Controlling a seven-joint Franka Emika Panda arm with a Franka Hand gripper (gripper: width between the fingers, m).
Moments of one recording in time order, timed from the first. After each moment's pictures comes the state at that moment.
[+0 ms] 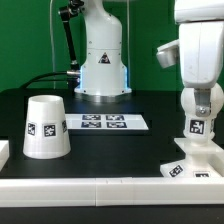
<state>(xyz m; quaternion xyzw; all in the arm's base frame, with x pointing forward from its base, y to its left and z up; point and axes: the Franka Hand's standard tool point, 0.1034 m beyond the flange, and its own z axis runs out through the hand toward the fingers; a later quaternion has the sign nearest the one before) 0.611 0.104 0.115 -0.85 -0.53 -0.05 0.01</state>
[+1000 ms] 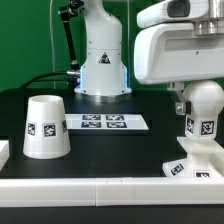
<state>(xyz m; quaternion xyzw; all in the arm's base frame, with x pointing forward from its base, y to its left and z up) 0.616 0.102 0.115 -0.99 -0.12 -0.10 0.03</state>
